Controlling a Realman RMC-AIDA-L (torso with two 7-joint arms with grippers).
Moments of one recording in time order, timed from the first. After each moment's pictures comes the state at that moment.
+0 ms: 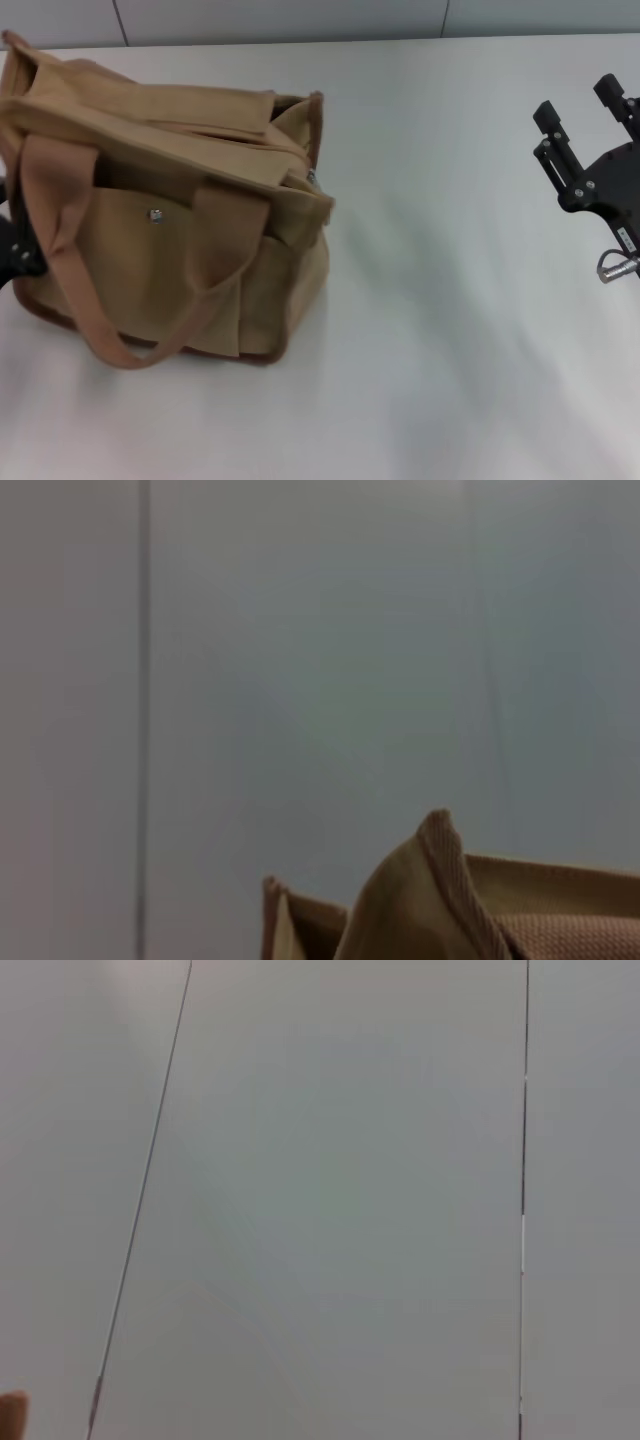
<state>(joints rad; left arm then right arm) -0.21 -2.07 0.87 0.11 0.97 1.66 -0.39 0.36 2.09 0.15 0.18 -1.87 -1.61 0.01</state>
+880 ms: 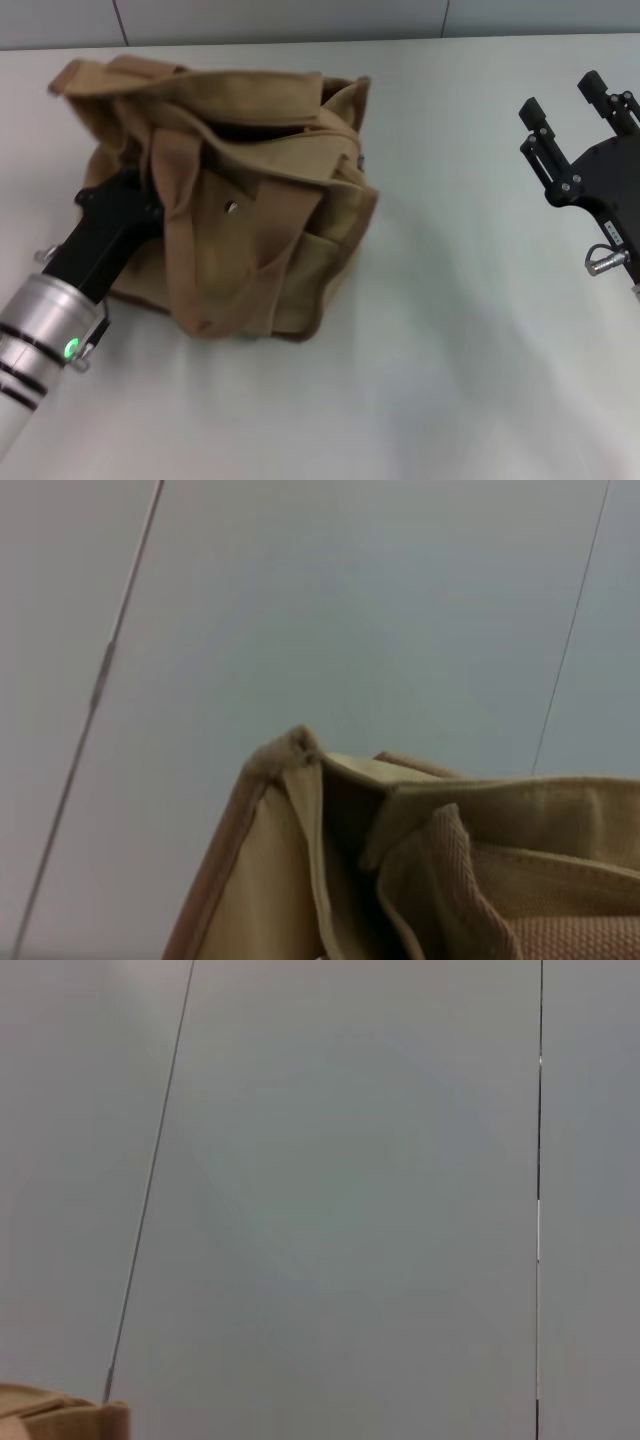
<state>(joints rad) -0.51 -2.08 0.68 -0.27 1.02 1.44 -0.42 0.38 2.09 0.15 0.18 -1.87 -1.57 0.03</state>
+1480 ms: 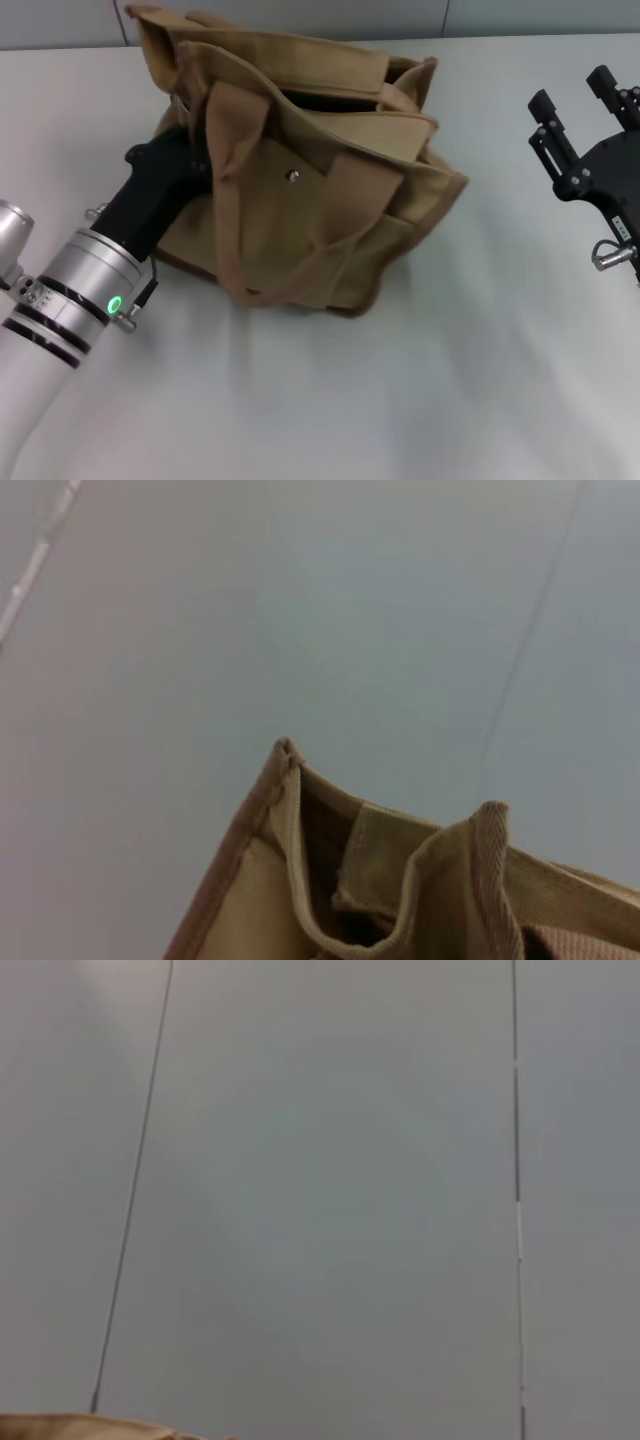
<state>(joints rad) -0.57 -2.08 0.38 -0.29 1.34 1.39 -0.48 0.38 2.09 0.17 0.18 -1.87 -1.58 0.06</state>
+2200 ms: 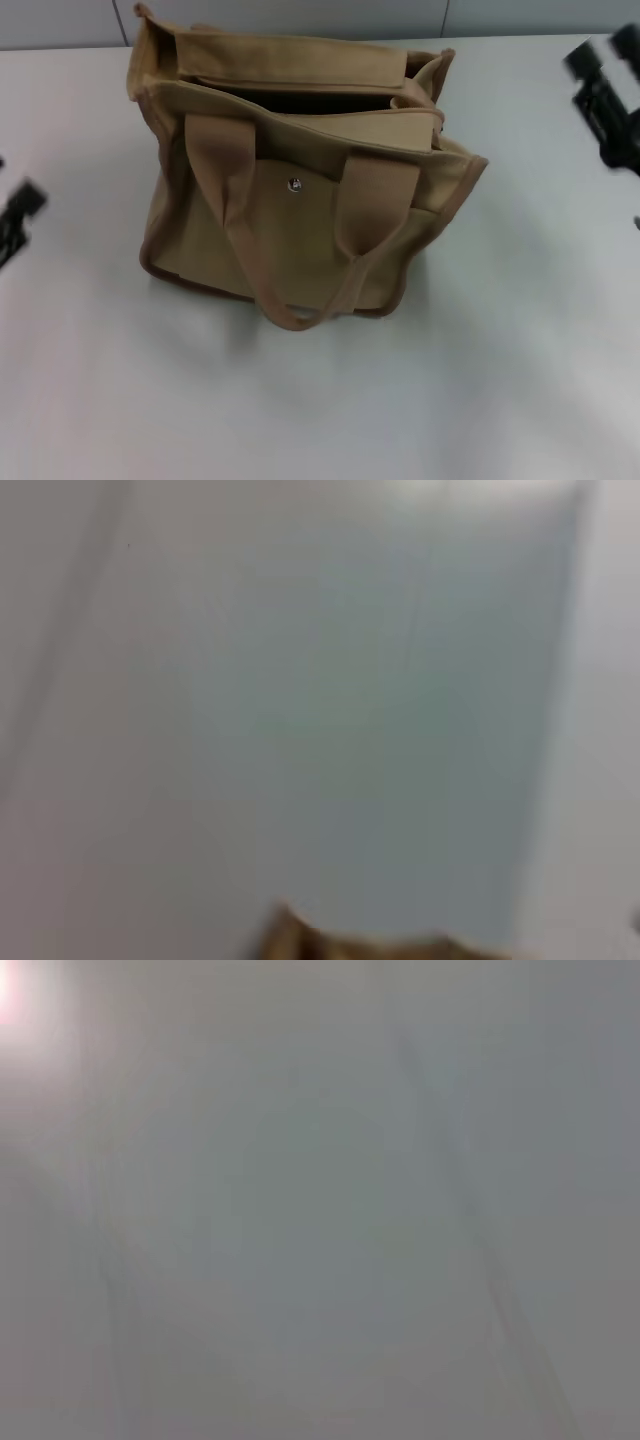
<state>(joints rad) -0.19 -2.01 0.44 0.34 1.55 1.86 -0.92 0.42 2.07 0.19 0.03 -1.95 -1.75 0.56</state>
